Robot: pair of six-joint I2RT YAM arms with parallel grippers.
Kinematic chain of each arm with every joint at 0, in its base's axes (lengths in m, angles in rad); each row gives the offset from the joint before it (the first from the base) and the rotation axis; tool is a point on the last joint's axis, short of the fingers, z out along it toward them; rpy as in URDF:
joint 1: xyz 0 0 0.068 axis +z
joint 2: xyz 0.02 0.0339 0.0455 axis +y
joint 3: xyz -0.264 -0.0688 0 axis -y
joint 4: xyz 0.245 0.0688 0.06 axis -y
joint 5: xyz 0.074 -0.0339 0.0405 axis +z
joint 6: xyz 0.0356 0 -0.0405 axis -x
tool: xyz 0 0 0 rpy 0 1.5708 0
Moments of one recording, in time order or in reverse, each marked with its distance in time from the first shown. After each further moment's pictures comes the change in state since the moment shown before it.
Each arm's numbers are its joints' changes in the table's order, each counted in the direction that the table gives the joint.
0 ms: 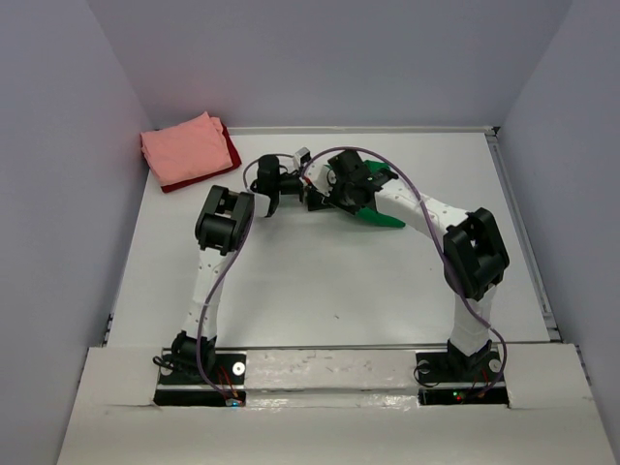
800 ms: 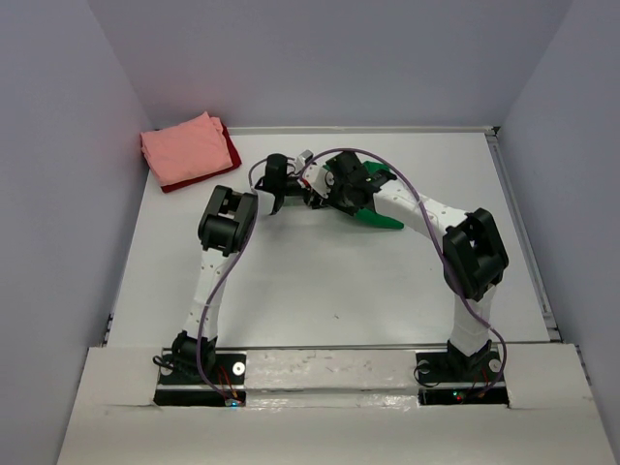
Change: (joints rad) left arm -0.027 0.006 0.049 -0.237 0.117 -0.154; right arm 0.011 0.000 0.000 -0.005 0.011 0.007
